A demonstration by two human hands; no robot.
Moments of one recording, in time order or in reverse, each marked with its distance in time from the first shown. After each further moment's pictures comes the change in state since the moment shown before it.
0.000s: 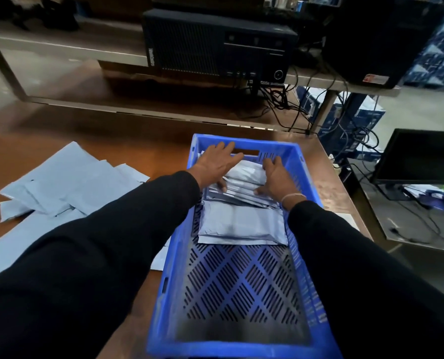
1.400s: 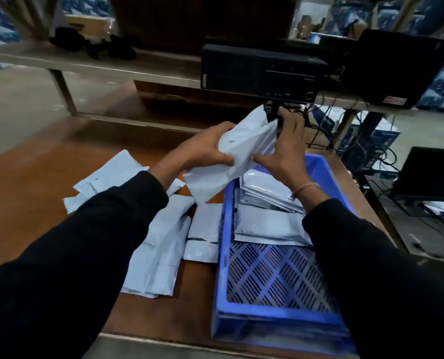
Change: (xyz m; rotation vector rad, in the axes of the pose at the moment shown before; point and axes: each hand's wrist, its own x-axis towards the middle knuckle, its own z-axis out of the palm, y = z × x) left_hand -0.158 -0.087 -0.080 -0.974 0.238 -0.171; right_hand -0.065 -0.161 -0.095 0.361 0.563 -0.219
